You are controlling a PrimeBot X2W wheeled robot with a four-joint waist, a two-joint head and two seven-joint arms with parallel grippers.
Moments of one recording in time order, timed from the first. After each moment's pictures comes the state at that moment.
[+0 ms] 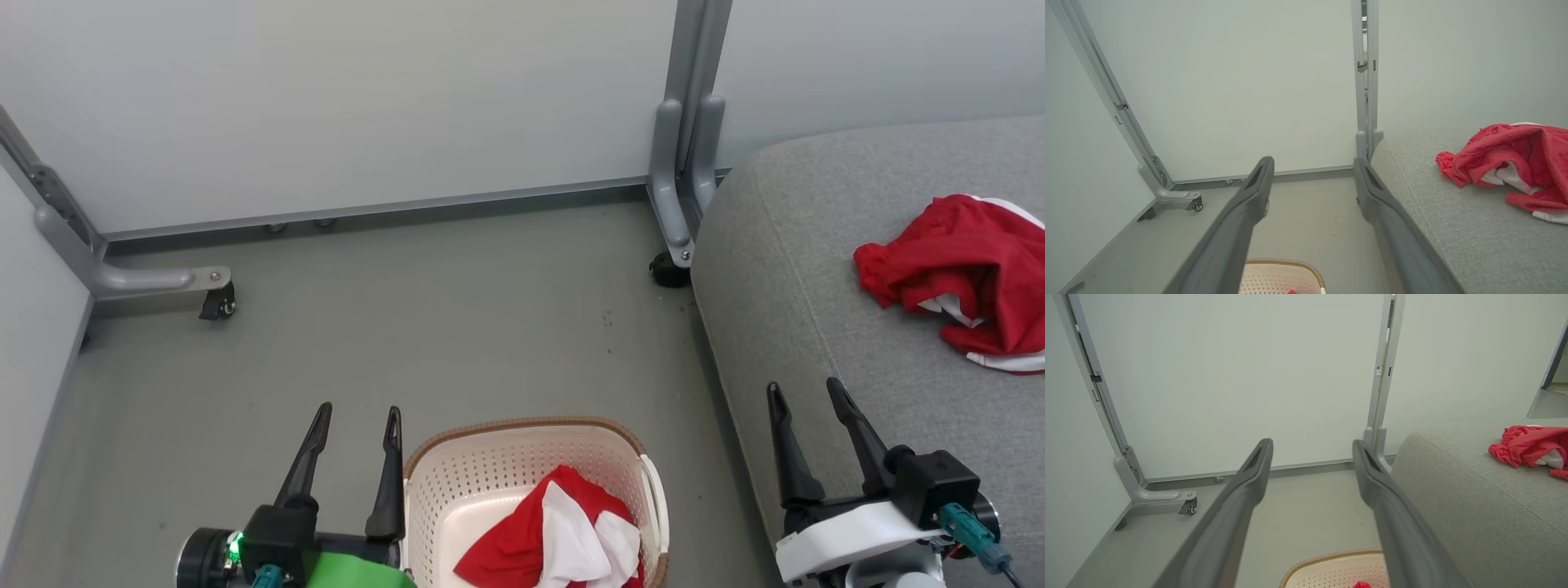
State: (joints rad) left arm 0.07 0.05 -0.23 0.06 -0.15 0.01 -0.26; right arm 0.05 -0.05 0.05 0.12 0.18 0.13 -0.26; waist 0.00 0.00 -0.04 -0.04
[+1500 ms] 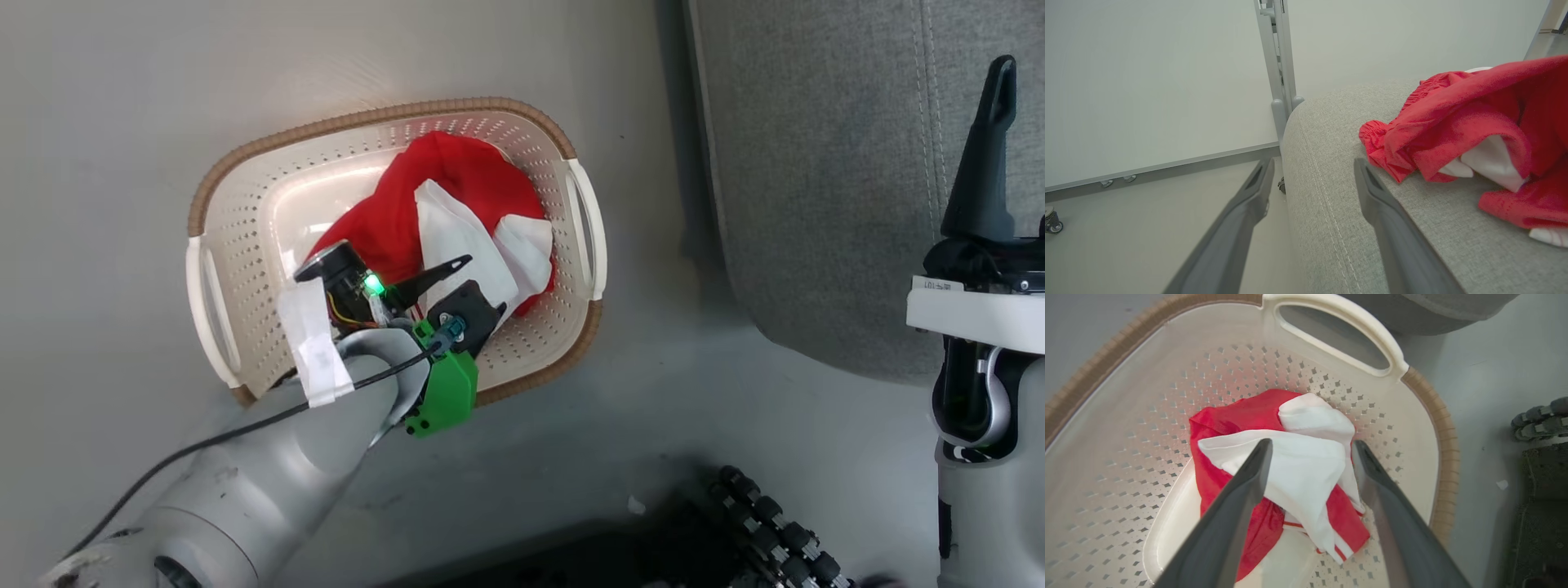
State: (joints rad) left arm -0.91 0.14 -1.17 0.97 -0.35 -0.13 -0.22; right arm -0.34 -0.05 -0.15 -0.16 0.29 0.13 -0.26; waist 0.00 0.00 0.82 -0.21
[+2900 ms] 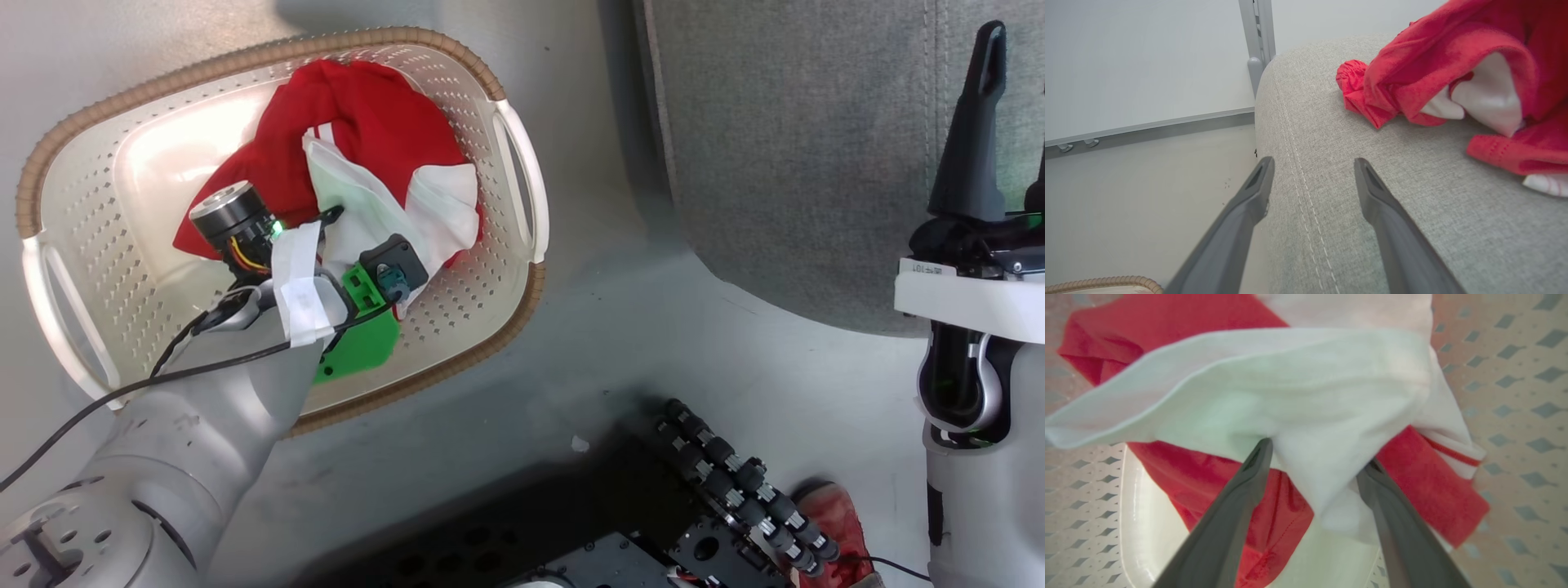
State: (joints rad) left arm -1.06 0.14 -1.28 1.28 -0.18 -0.04 -0.10; right arm -0.37 -0.05 -0.10 -0.18 0.33 0.13 -0.26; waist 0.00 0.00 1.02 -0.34
